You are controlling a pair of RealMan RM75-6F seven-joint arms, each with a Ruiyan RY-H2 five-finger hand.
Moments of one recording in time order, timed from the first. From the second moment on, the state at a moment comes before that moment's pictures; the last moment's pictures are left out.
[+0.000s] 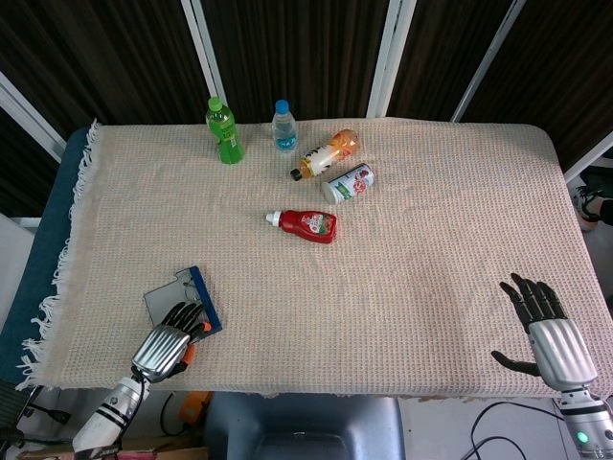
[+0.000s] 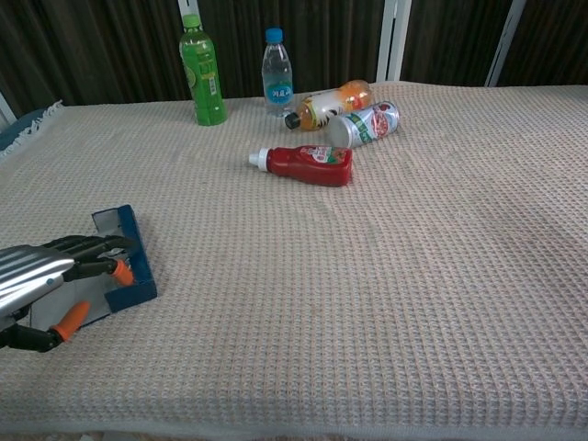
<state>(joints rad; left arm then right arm) -0.41 -1.47 0.08 -1.52 1.49 1.12 0.25 0.08 -1.09 0.00 -1.62 -1.60 1.48 -0.01</state>
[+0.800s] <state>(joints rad) -0.48 -1.71 -0.09 -1.34 1.35 1.07 0.39 0.08 -1.08 0.00 -1.62 -1.60 1.47 0.00</state>
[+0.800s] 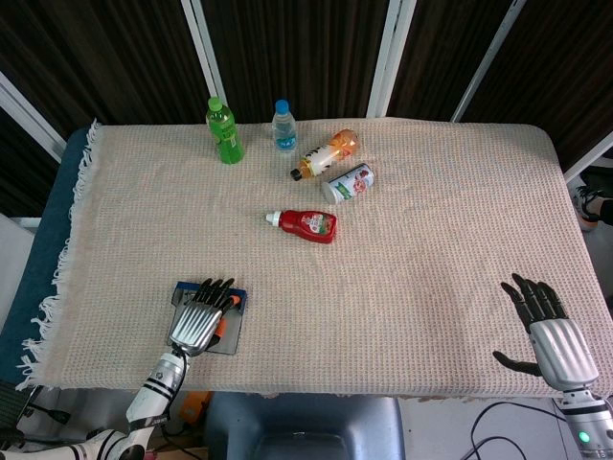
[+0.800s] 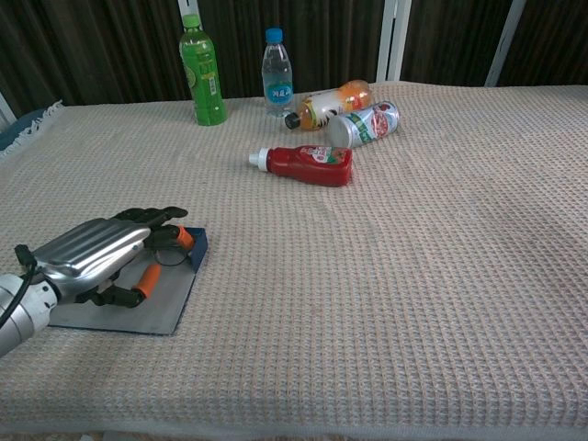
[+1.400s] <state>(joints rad) -0.49 -1.68 -0.13 -1.39 1.39 1.16 0.28 0.08 -1.08 0.00 -1.62 -1.60 1.46 -0.01</state>
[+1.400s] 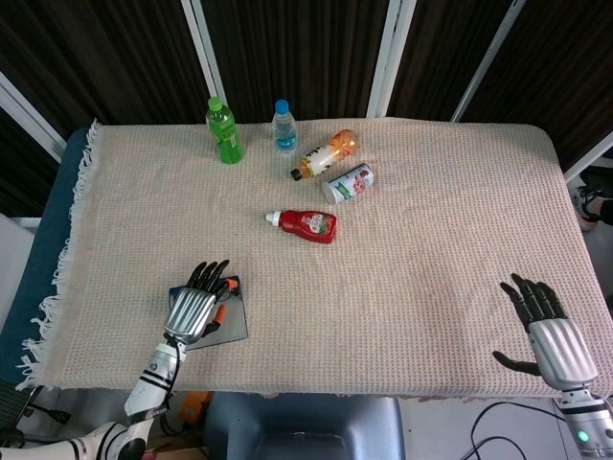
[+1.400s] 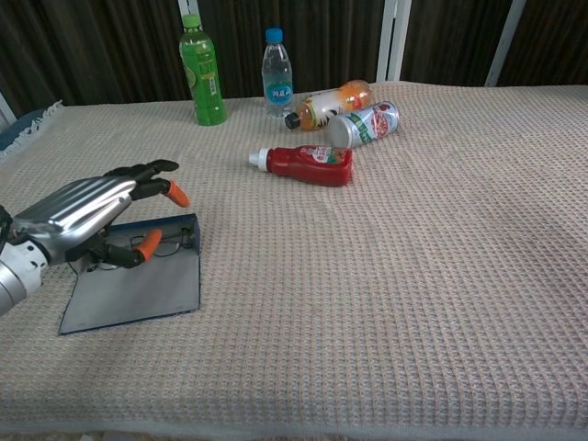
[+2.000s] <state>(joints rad) -0.53 -1.68 -0.22 -1.42 1.12 1.11 0.46 0.09 -1.07 0.00 -1.62 -1.60 1.45 0.01</state>
